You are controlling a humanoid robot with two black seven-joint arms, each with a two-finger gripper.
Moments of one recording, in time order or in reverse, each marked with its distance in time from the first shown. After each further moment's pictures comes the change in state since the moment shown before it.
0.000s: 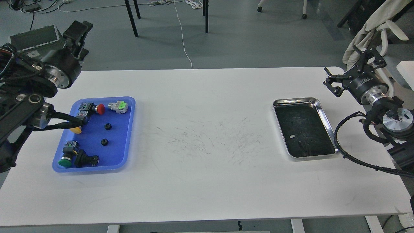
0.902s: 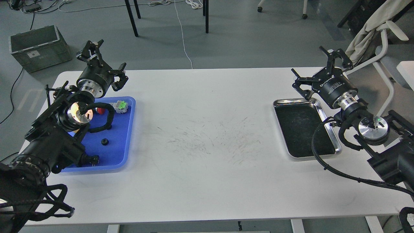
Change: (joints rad) left arm -0.155 -0.389 -0.103 0.729 -0.631 -0.412 -0.204; right arm -0.128 0.046 0.082 0.268 0.005 -0.002 0.023
